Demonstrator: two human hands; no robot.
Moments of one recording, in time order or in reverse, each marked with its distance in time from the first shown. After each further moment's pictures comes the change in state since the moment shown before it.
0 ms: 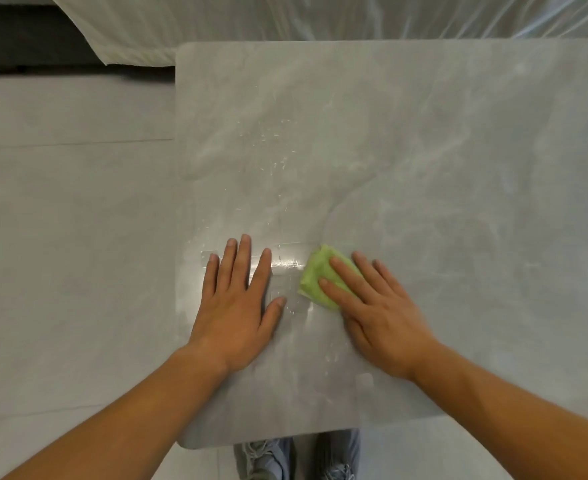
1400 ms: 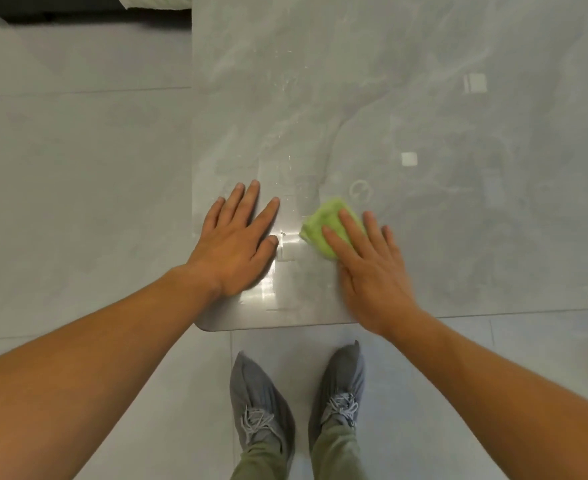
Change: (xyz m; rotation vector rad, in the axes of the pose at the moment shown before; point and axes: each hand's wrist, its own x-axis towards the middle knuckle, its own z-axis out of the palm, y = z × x) left_hand -0.054 -0.006 0.008 0.019 -0.096 0.041; right_hand -0.054 -0.068 0.029 0.091 0.035 0.217
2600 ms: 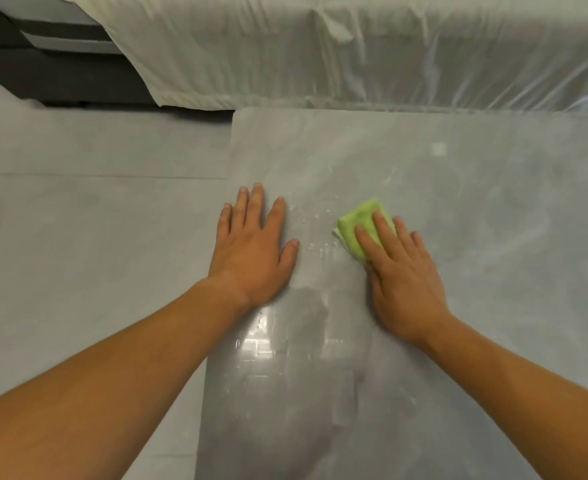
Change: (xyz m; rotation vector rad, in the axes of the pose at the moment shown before) left_hand 0.200 -0.068 -0.118 -0.001 0.189 -0.181; right_hand 0.256 0.046 -0.063 -0.057 0.031 0.008
